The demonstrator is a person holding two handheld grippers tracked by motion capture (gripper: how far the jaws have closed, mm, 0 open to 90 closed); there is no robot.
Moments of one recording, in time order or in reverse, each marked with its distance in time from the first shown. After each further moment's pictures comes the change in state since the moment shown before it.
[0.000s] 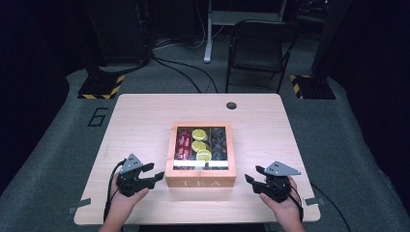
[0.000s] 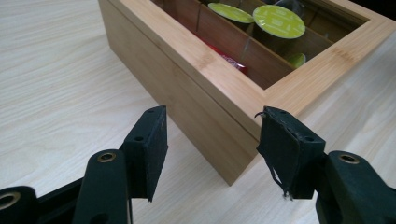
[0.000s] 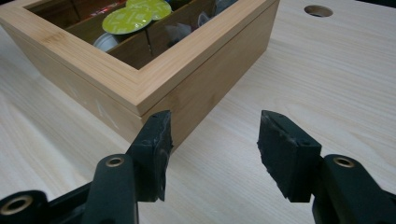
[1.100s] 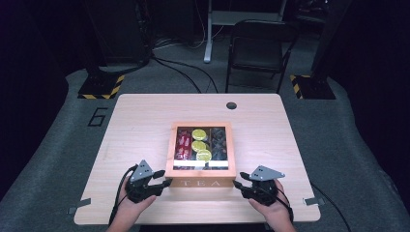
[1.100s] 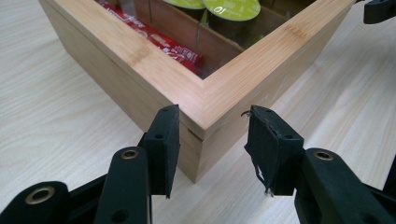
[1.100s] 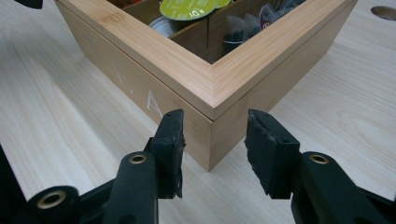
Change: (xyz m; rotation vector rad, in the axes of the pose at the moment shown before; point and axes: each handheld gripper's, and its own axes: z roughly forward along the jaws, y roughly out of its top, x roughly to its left) left arm -0.026 -0.005 0.009 0.040 -0.043 0.092; right arm 0.028 0.000 0.021 0.039 0.110 -0.097
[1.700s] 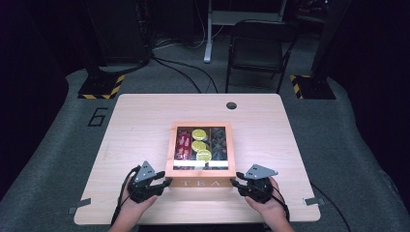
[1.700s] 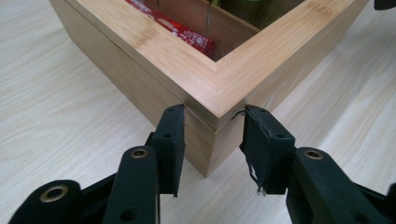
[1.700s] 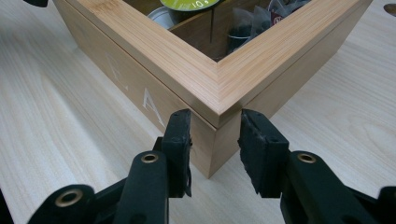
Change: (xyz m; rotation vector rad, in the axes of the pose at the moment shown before) left arm -0.001 -0.004 0.009 0.022 0.044 0.021; right arm 0.000 0.002 0.014 0.024 0.006 -0.030
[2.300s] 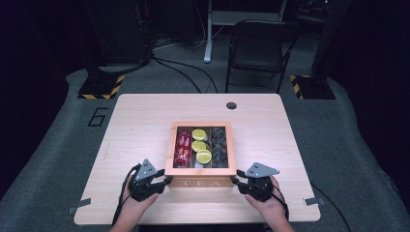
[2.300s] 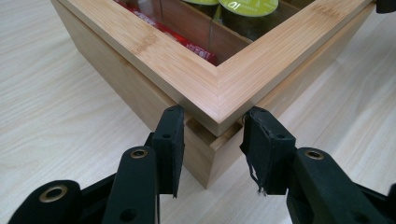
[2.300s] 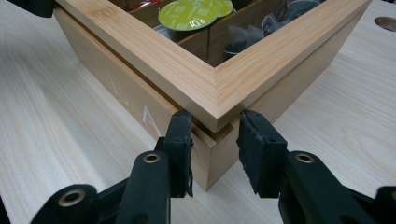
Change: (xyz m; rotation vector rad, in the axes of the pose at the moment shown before) left arm -0.001 0.009 -0.001 -0.011 0.012 -0.010; right arm -0.001 0.007 -0.003 -0.039 -0.010 0.013
